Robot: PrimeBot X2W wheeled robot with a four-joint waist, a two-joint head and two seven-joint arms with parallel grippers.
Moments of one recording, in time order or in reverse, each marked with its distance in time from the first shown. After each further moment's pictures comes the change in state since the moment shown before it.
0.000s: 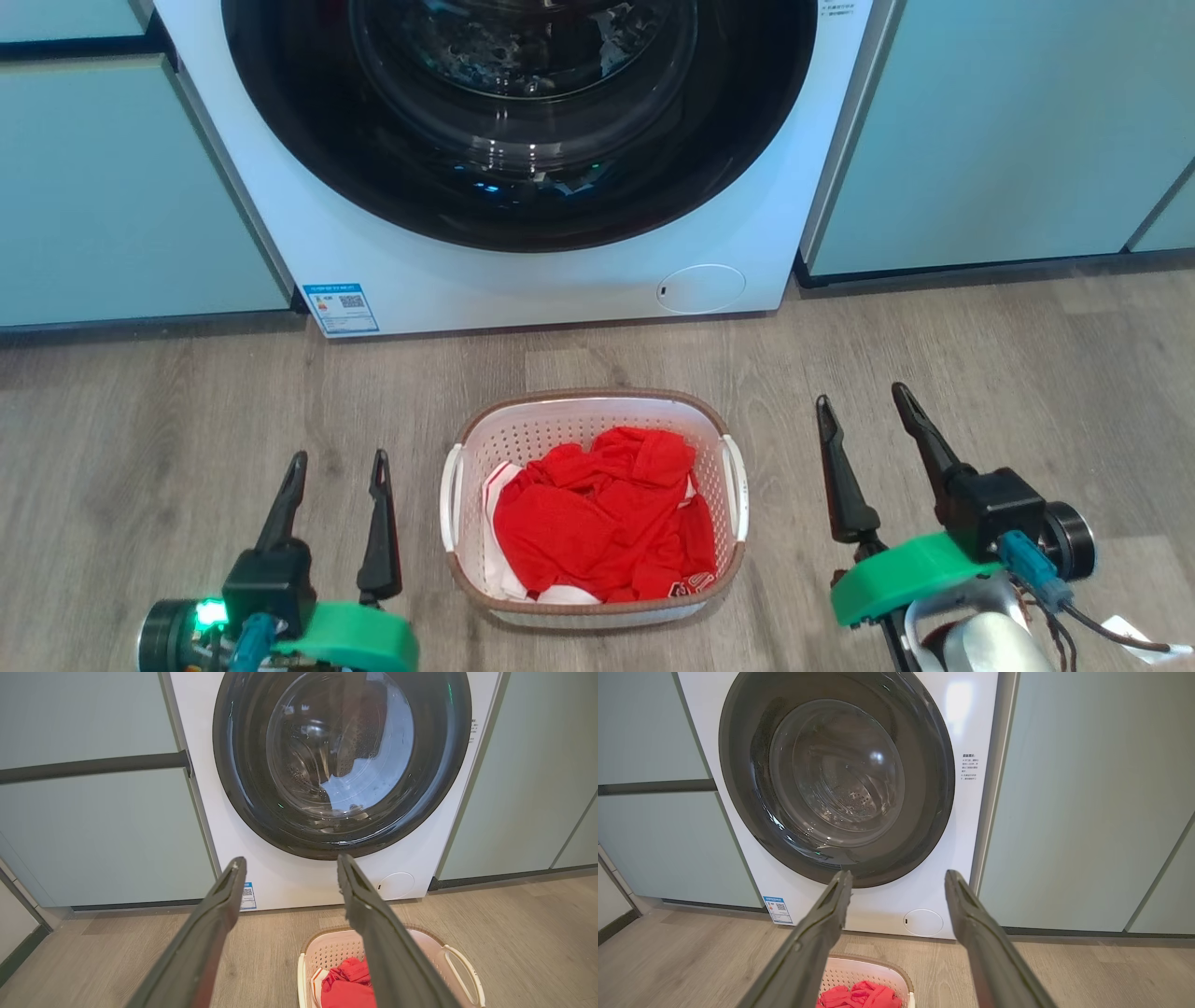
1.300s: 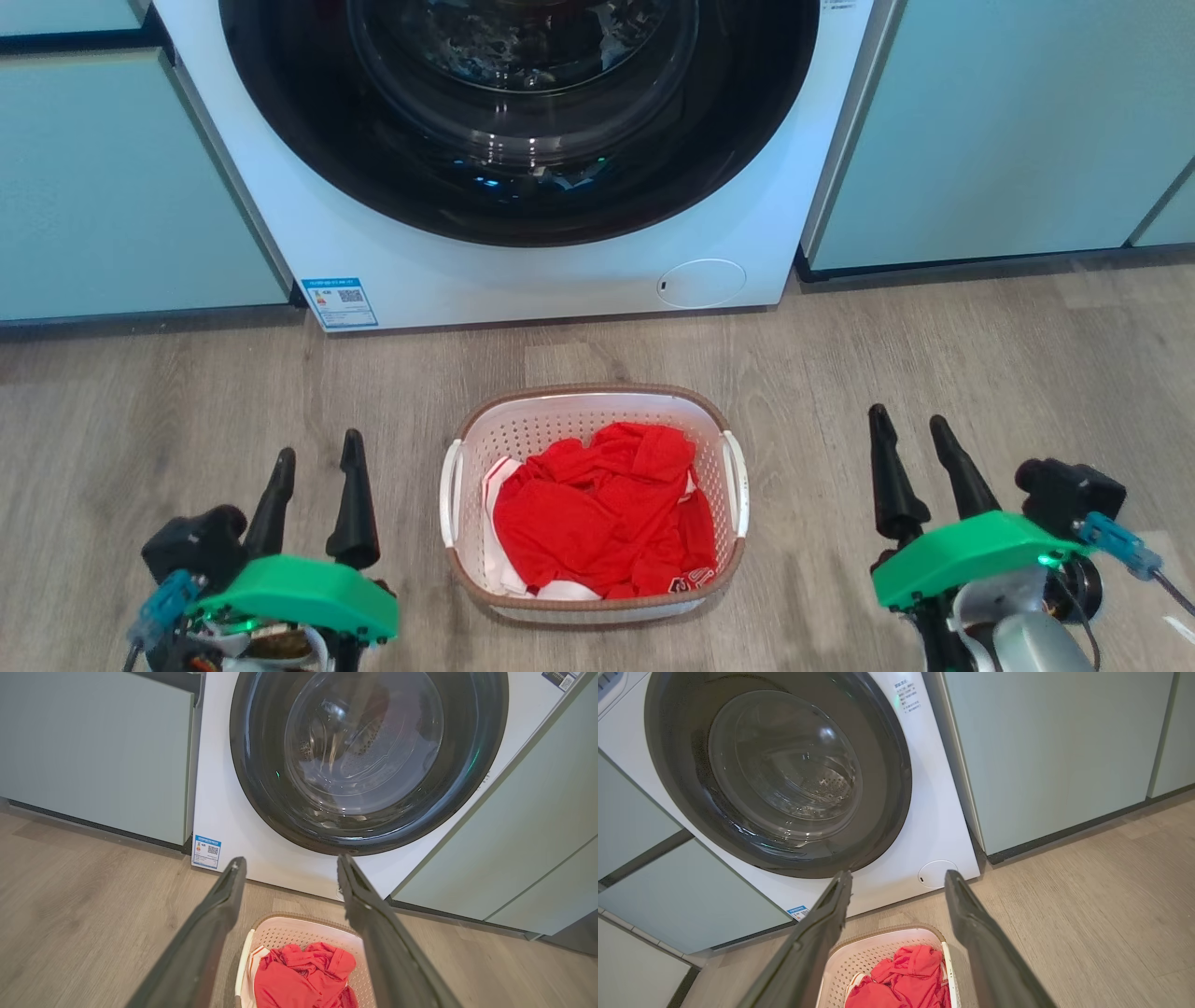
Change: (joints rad) left arm -0.055 0.011 0.015 0.022 -0.409 -0.012 0.098; right arm 0.000 0.005 -0.086 0.056 0.406 0.000 0.097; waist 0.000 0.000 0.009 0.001
